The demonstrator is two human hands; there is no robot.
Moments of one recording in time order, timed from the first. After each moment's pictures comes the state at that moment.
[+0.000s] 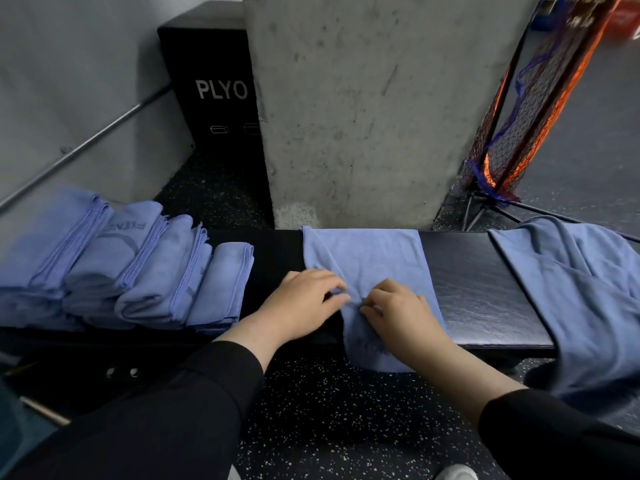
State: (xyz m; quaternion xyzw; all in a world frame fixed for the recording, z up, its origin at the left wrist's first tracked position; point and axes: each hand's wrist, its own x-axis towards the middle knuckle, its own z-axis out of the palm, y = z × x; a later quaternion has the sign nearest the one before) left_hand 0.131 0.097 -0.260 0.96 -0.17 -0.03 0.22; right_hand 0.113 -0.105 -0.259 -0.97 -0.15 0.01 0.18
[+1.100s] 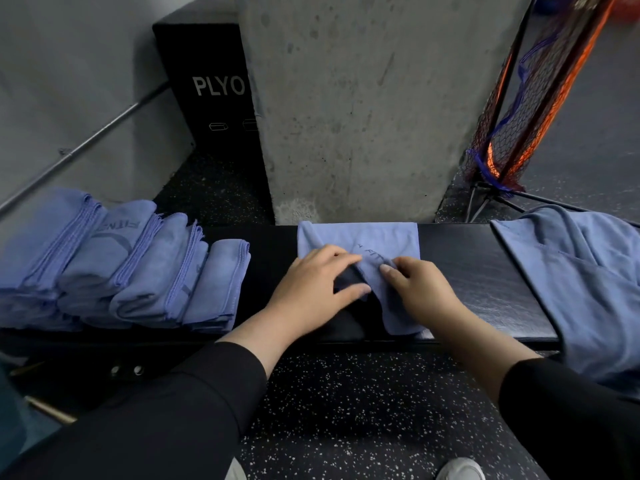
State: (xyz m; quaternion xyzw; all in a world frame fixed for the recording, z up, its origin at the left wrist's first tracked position) left_hand 0.129 0.076 -0.247 0.94 -0.17 0.06 0.28; right_hand 0.145 -0.127 -0.241 -0.92 -0.02 0.04 0.39
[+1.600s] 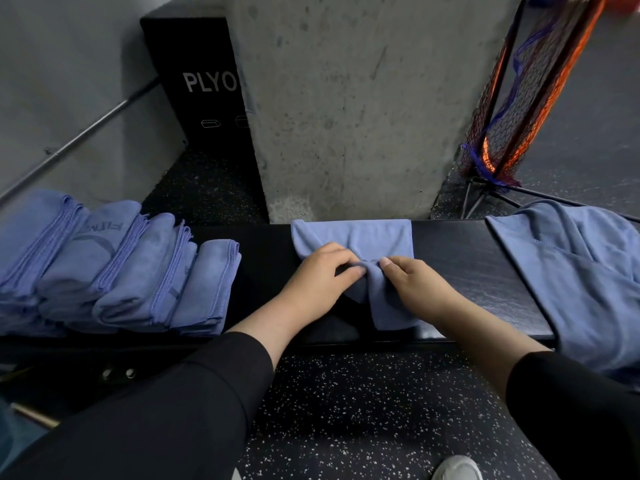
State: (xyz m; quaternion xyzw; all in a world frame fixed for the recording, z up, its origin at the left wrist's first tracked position) left_hand 0.148 0.054 -0.248 0.90 -0.13 0.00 0.42; right_hand 0.147 -0.135 -0.230 -0.90 -0.02 0.12 0.42
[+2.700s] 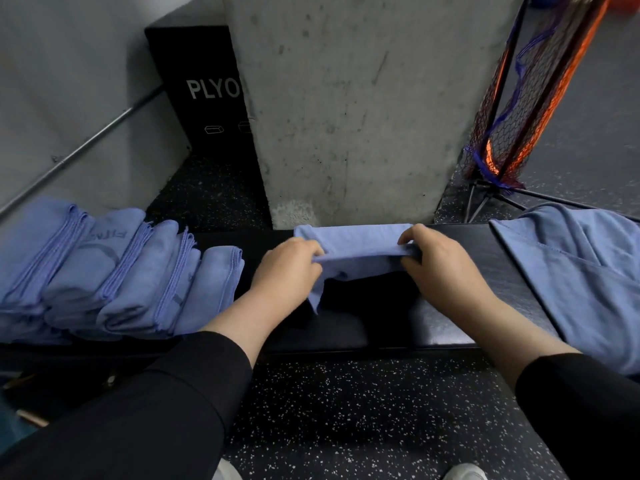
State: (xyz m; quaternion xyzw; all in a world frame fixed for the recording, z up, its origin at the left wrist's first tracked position) left_hand 0.157 0.089 -0.220 0.98 -0.04 0.02 0.21; right_hand 0.158 -0.152 -0.210 -0.95 -0.12 -0.11 0.25
